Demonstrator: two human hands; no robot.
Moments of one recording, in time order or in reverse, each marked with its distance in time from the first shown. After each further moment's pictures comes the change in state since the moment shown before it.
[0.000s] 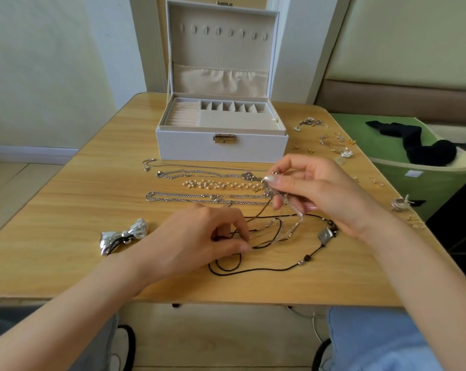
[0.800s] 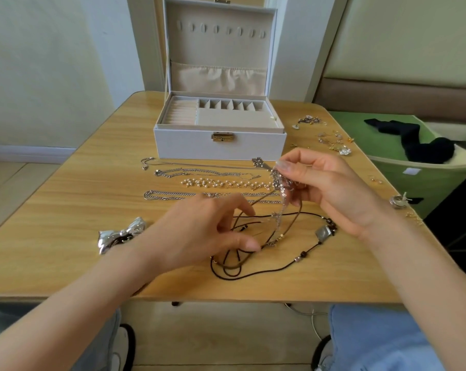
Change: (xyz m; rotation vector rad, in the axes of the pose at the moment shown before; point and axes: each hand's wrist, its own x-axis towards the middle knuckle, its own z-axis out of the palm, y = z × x) left_hand 0.008 0.007 -0.002 0.121 0.010 -0.011; right_hand -0.001 0.005 -0.004 0.203 0.034 -0.044
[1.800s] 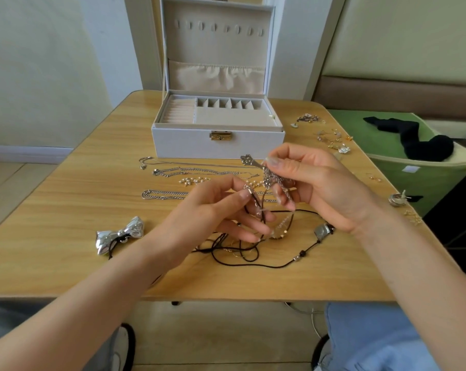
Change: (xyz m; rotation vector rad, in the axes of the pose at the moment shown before) left_hand 0.005 0.023 -0.001 -1.133 0.018 -0.182; right_hand 0.003 -0.003 0.005 0.097 -0.113 0.004
